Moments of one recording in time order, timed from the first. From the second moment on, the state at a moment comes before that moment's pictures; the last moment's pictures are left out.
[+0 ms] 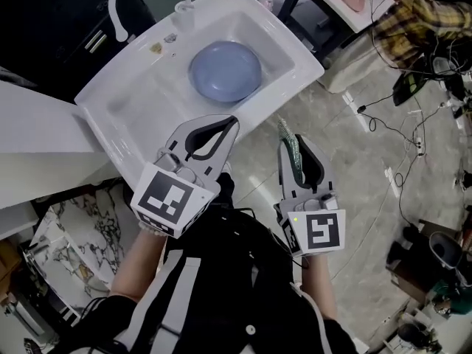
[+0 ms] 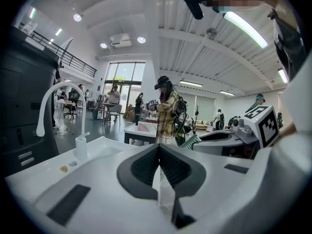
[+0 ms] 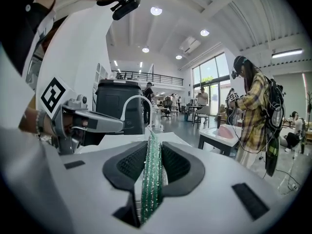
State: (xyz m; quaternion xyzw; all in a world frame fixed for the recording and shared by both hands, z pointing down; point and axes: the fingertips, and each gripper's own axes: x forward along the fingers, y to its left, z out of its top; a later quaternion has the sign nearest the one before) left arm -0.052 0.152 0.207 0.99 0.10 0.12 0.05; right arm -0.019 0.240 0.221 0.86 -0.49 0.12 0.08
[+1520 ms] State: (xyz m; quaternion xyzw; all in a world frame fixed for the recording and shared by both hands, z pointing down) left arm -0.018 0.014 0.259 0.97 -0.14 0.16 0.12; right arm 0.079 0.082 0.255 0.74 -0.65 0.14 0.09
